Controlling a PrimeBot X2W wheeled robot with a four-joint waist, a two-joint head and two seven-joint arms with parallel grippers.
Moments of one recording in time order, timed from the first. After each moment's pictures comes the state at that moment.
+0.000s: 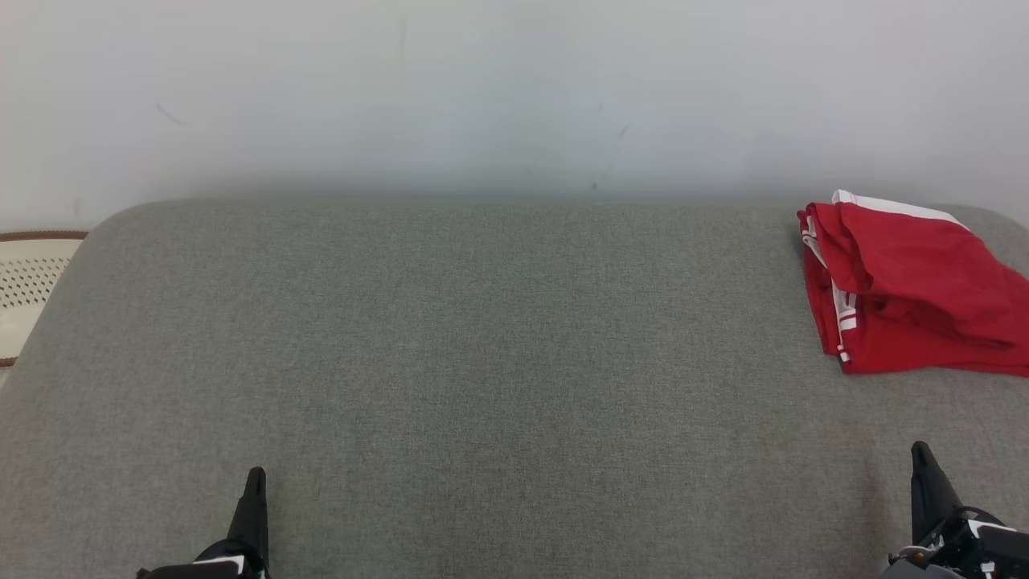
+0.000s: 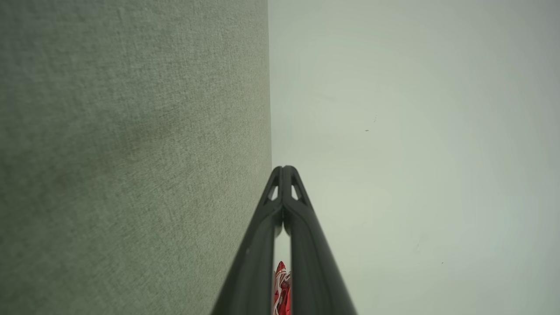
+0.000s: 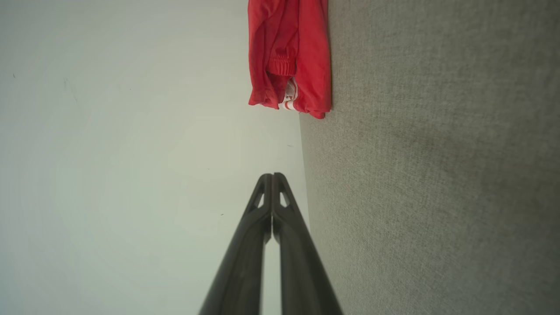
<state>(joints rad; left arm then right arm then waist) -0.22 0.05 -0.03 0.35 -1.63 -0.13 0.02 -0.15 -0.07 -0.24 0.30 1.61 0.13 0.19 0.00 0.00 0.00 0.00</state>
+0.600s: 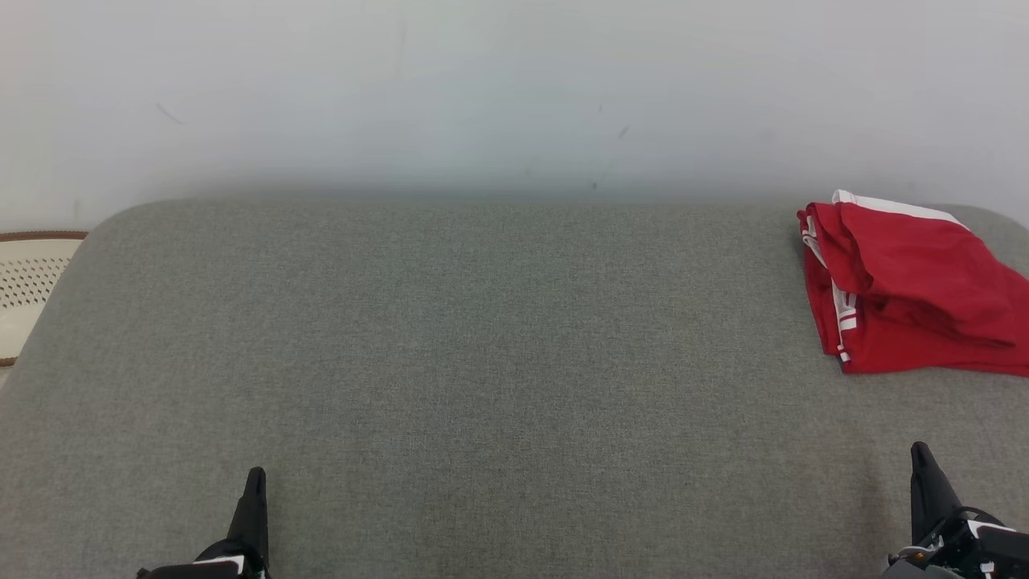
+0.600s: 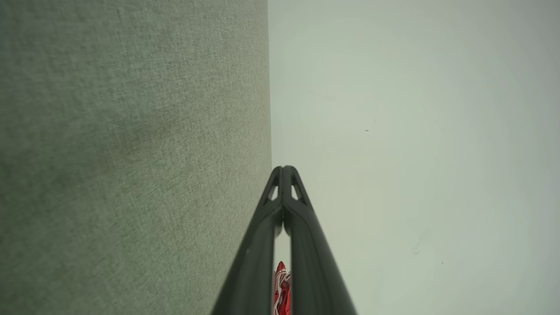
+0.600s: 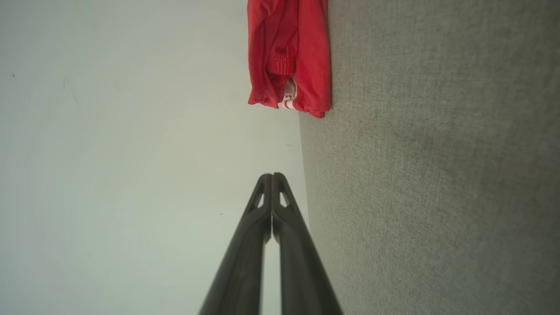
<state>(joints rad) -0.22 0.05 -0.03 0.35 -1.63 -0.13 0.02 -0.15 -0.07 -0.24 0.30 1.61 0.13 0.19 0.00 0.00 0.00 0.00</state>
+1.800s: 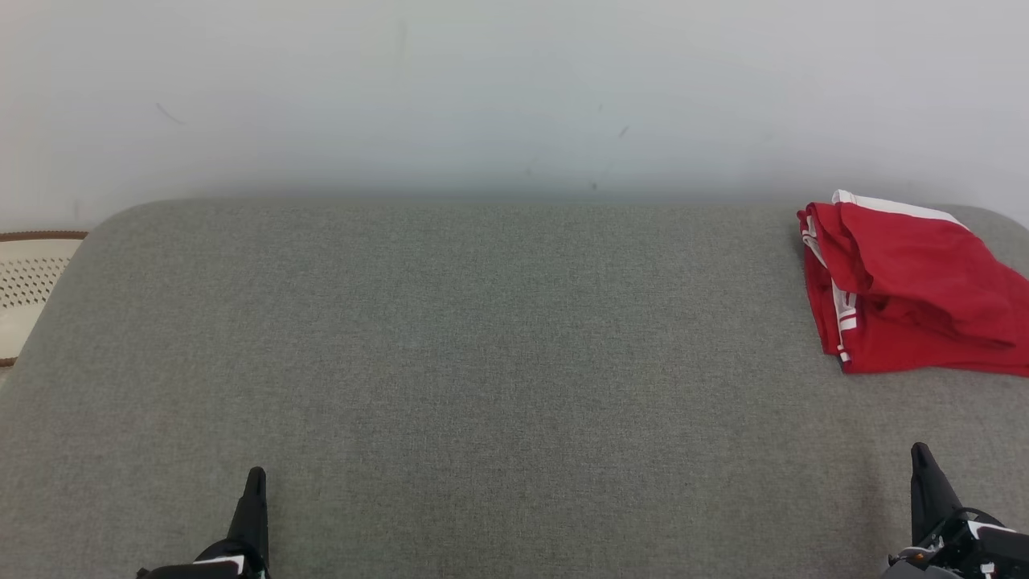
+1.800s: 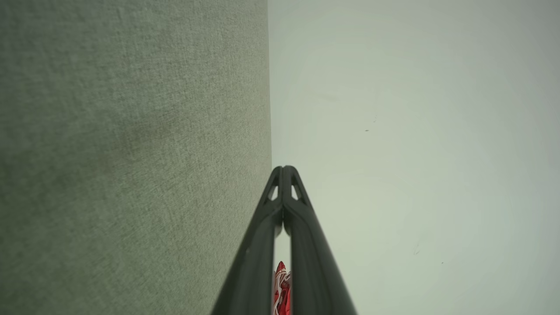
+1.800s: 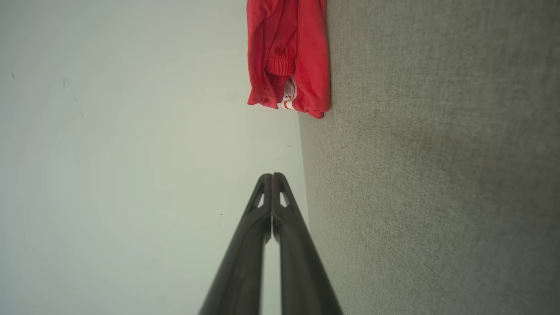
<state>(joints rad) -0.22 0.05 -0.03 0.35 -1.63 -0.13 0.02 -0.15 -0.06 -0.25 0.30 1.60 0.13 0.20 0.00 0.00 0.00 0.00</state>
